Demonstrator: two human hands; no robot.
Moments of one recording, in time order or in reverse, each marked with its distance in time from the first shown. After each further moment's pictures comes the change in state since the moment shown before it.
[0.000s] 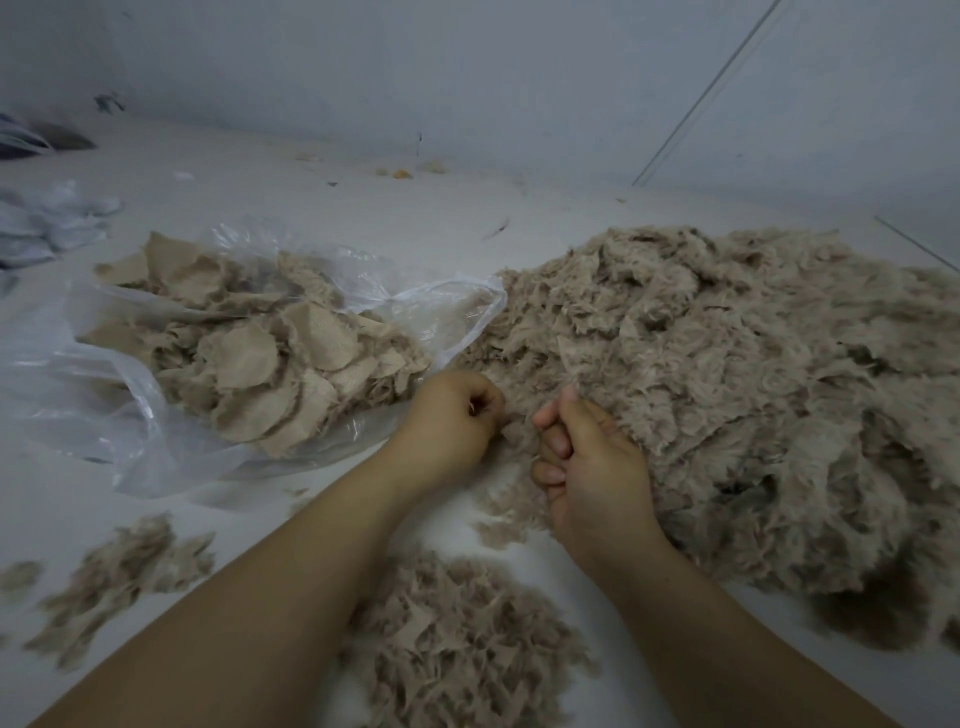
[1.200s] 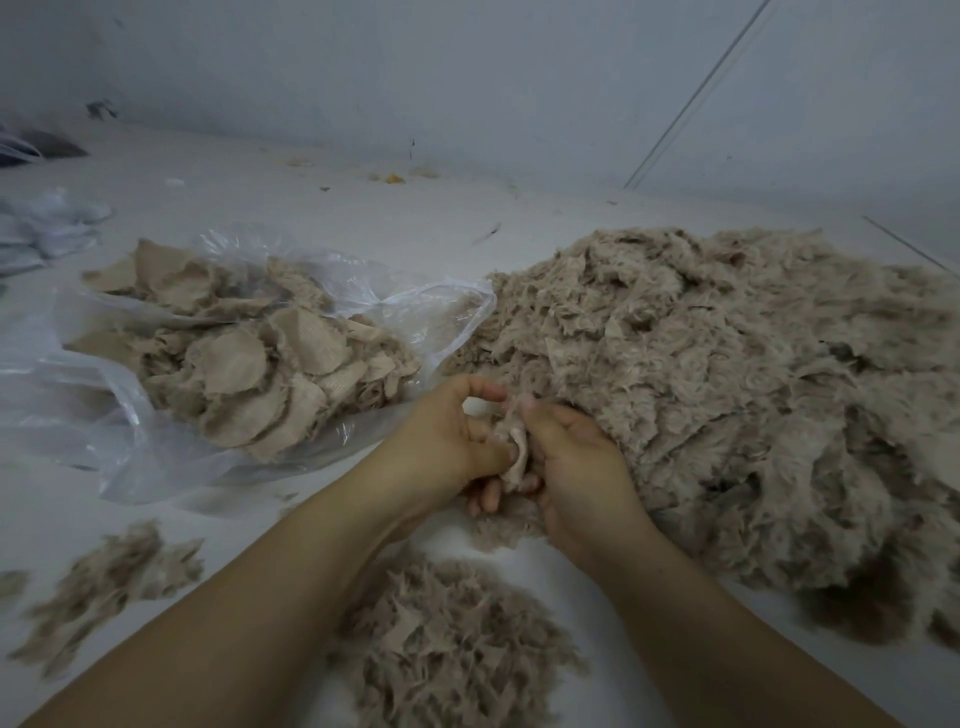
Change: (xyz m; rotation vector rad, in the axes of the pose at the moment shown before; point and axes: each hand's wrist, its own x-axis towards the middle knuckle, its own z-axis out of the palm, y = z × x) left_hand -0.036 0.026 -0.010 -0.576 -0.291 -0.170; right_hand 0.002 -0.003 0.001 -0.147 -0.152 0.135
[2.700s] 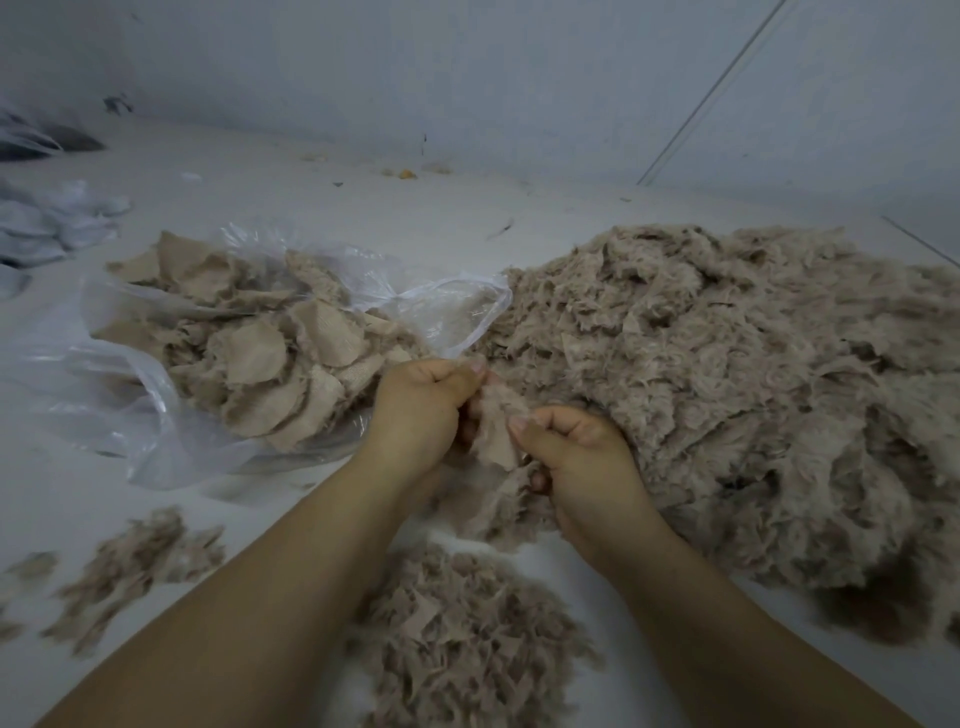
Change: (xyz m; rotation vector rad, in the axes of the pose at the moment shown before) left_hand 0.019 -0.004 -0.014 -0.221 0.451 0.103; right_hand 0.004 0.011 -0.008 -0.186 -0.008 -0.088
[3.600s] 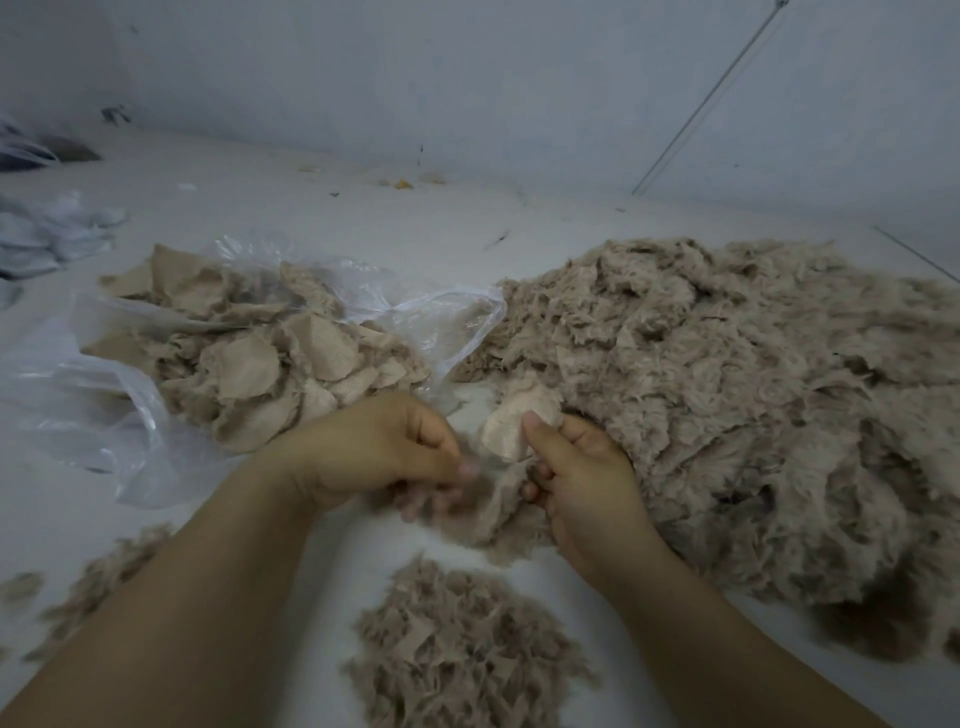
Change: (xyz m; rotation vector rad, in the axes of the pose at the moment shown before) left_hand -0.001 0.034 -0.049 0.549 -0.783 -0.107; right_hand 0.000 0.000 0.001 0.134 0.134 0.033
